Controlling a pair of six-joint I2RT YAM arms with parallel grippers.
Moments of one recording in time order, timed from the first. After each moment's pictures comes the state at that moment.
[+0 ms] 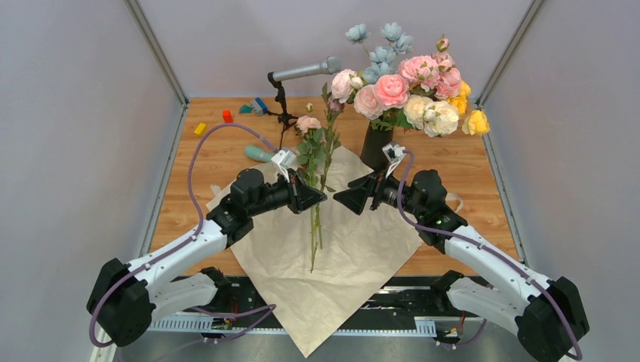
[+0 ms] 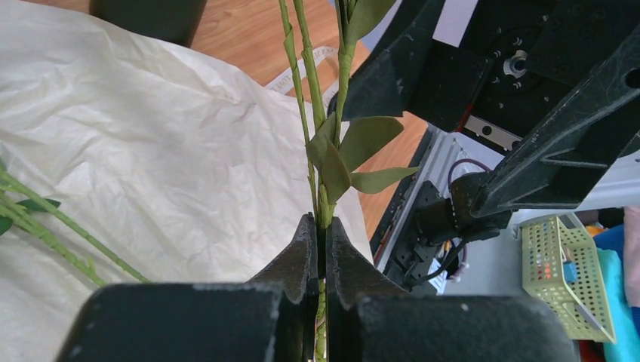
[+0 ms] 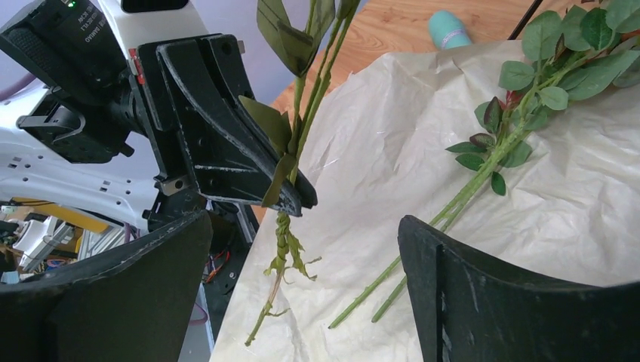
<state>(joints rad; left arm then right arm) -0.67 1.03 0.60 0.27 0.44 -0.58 0.60 0.96 0.58 0.35 -0.48 0.59</state>
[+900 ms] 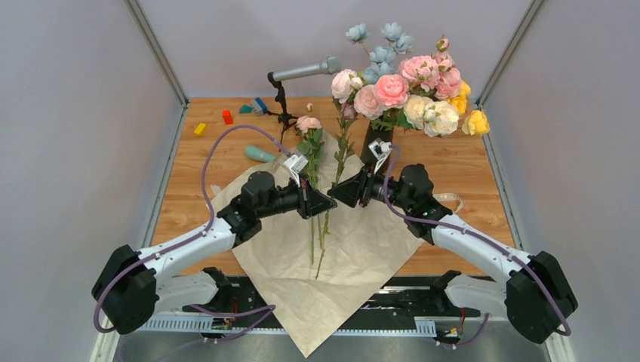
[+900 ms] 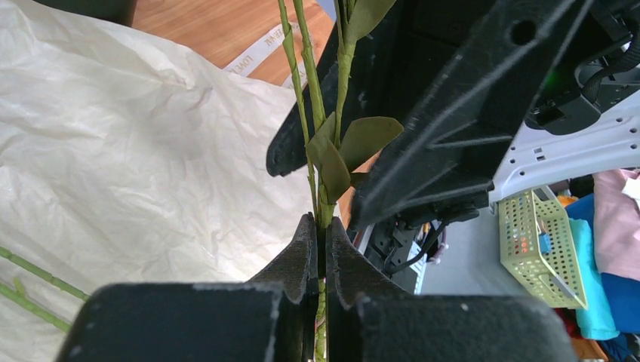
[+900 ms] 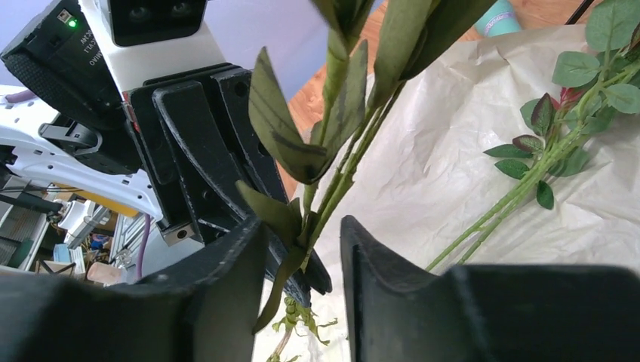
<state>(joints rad) -0.75 1.11 0.60 0.36 0.47 -0.61 0.62 1.13 0.62 0.49 -0.55 0.65</state>
